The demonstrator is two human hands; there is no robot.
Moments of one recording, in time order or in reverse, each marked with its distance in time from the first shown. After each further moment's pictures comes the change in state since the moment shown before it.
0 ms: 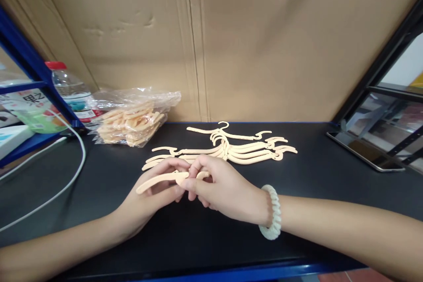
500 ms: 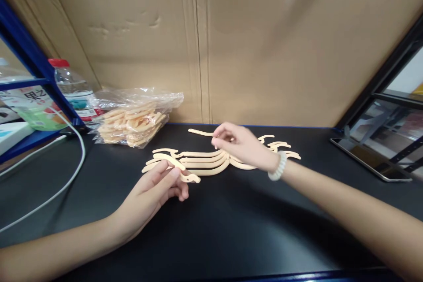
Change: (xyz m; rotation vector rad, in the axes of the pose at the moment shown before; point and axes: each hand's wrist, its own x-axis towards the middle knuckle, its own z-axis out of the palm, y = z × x) left_hand 0.003 -0.012 -0.005 -0.122 0.105 -0.091; right_hand 0.036 -0.001 -0.075 -0.521 0.224 -0.277
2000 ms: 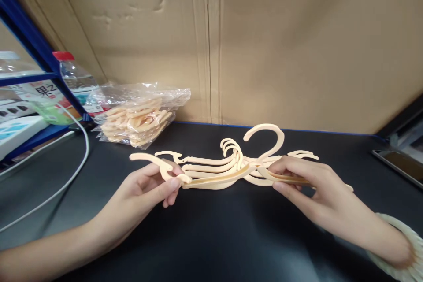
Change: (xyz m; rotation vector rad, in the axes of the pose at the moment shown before) left_hand 0.015 0.013 -0.015 0.120 0.111 0.000; right_hand -0.073 0.044 -0.040 -0.276 0.068 -0.005
